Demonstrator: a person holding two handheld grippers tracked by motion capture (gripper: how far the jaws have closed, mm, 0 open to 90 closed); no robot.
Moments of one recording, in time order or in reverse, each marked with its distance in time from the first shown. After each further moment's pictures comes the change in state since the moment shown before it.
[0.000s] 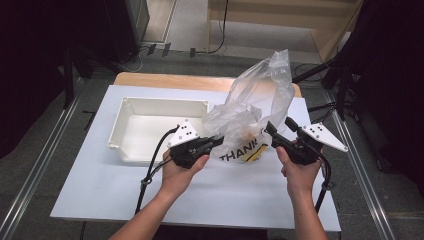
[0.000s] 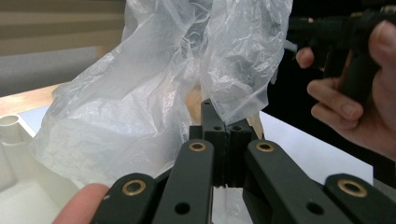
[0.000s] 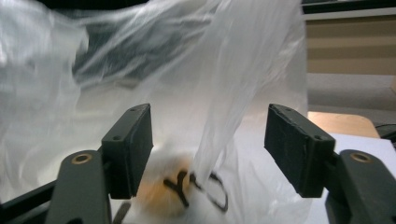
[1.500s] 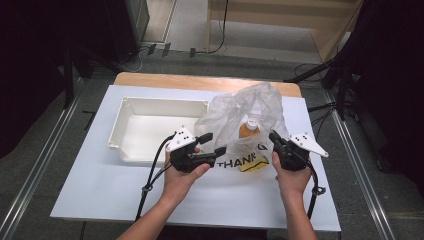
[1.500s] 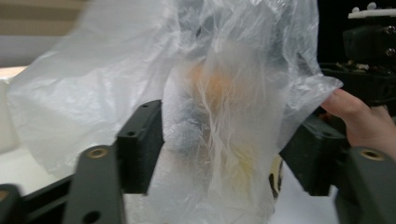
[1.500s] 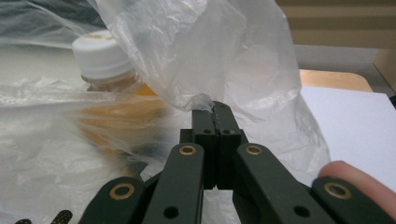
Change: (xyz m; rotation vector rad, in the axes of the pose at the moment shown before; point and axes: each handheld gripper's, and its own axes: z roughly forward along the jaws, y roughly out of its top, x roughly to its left) left arm -0.001 -0.020 0.001 -0.032 0.073 -0.096; right arm -0.008 -0.055 0.021 0.116 -0.060 -0.042
